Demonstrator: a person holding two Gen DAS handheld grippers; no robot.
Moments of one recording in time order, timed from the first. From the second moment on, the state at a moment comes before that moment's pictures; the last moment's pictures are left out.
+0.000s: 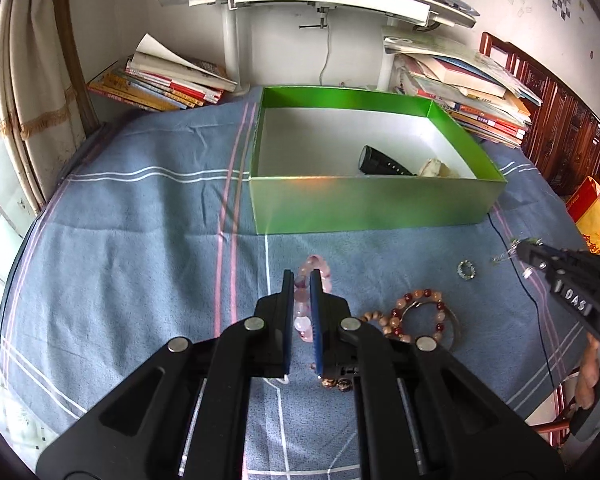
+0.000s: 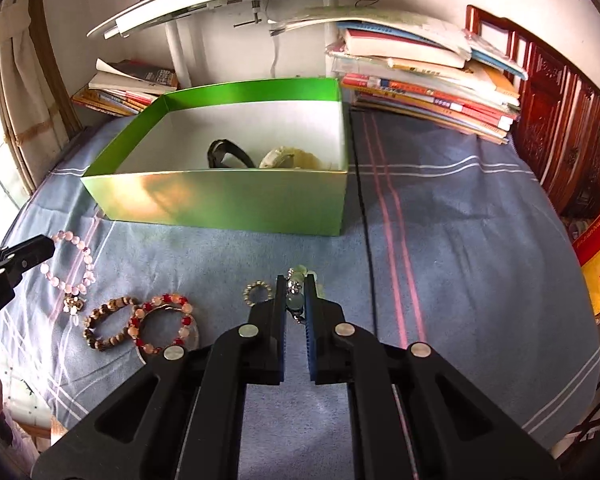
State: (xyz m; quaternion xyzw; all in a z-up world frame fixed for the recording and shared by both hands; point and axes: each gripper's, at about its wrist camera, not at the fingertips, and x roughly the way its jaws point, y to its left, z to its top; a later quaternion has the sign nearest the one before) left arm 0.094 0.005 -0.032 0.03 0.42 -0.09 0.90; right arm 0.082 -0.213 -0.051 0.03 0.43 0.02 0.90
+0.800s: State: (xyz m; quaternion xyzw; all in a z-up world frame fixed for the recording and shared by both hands) left arm 0.255 -0.032 -0.025 0.06 0.43 -0.07 0.90; right arm 0.260 -0.184 -0.042 0.03 0.43 0.01 0.90
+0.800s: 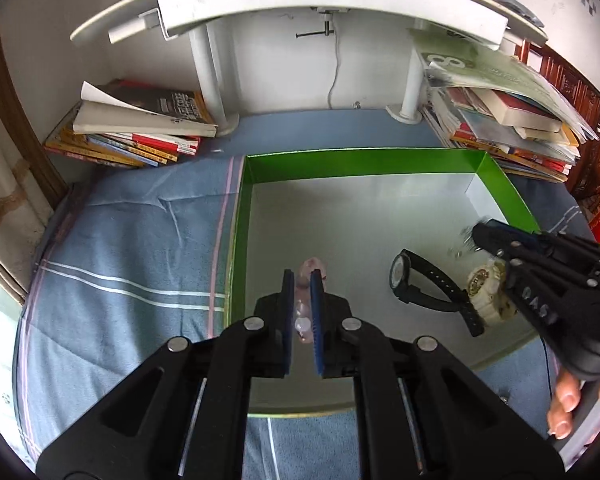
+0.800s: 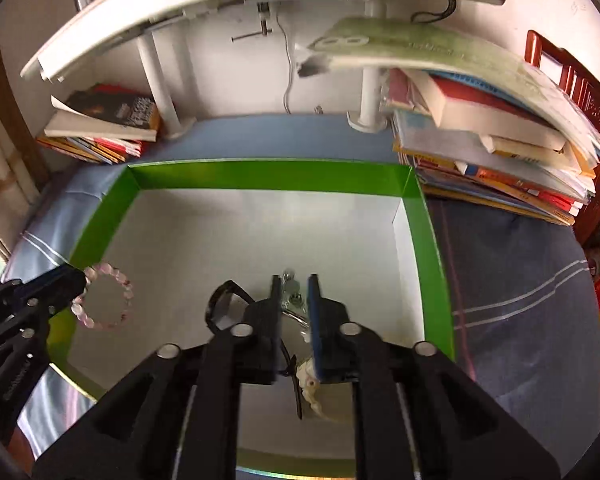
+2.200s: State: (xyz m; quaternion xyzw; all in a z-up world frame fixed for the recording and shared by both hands) left arm 0.095 -0.024 -0.102 0.11 0.49 -0.10 0.86; right arm 0.107 -0.173 -0.053 0.04 0.45 0.11 0.88
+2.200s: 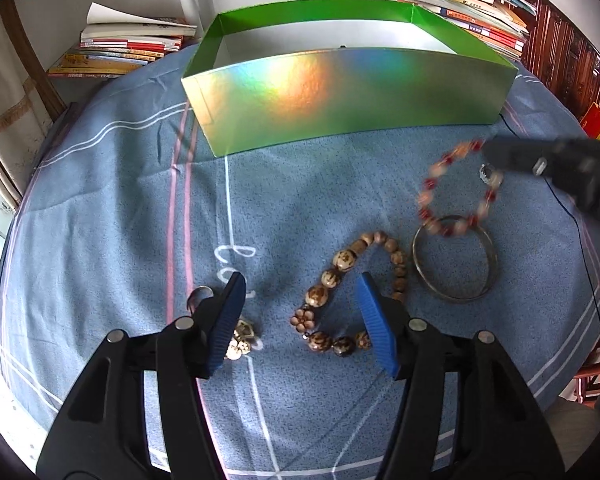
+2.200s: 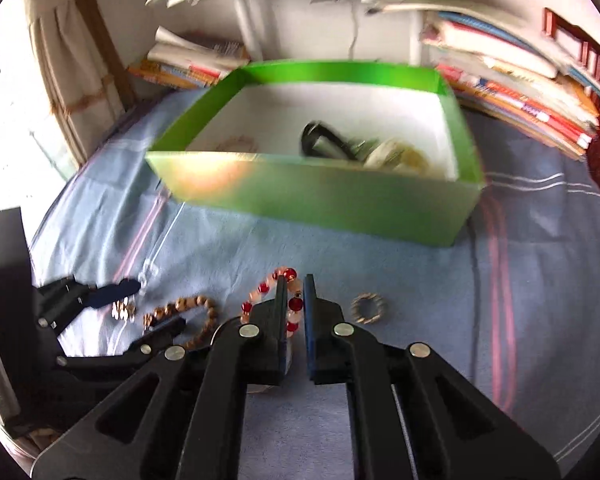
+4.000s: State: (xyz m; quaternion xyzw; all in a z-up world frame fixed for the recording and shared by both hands) left arm 0.128 0.001 -0.105 0.09 0.45 0.01 0.89; right arm 0.122 -0.215 -0.095 0.08 0.50 0.05 0.86
